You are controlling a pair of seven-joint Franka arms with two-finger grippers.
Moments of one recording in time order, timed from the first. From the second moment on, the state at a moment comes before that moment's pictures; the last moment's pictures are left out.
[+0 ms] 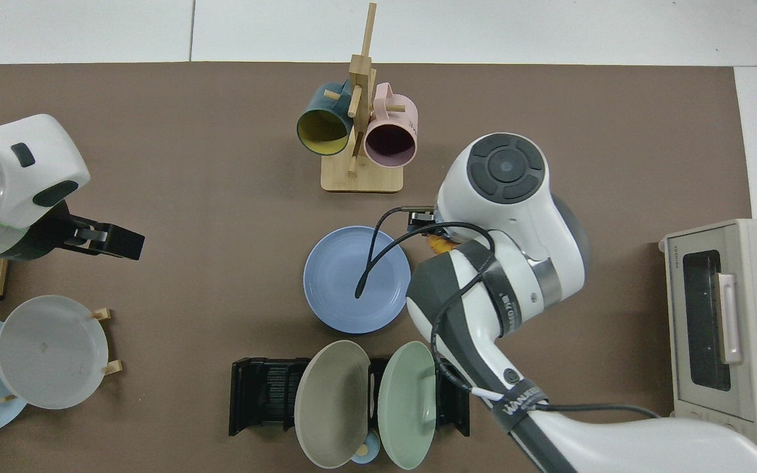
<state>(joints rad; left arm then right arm) 0.01 -0.02 -0.17 -1.61 0.02 1.56 0.07 0.48 0.33 -0.02 -1.67 -0.02 1.98 0.61</state>
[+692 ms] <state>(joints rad) 0.02 -0.02 -0.16 -1.61 0.02 1.56 0.07 0.69 0.54 -0.02 -1.59 -0.01 2.10 0.94</state>
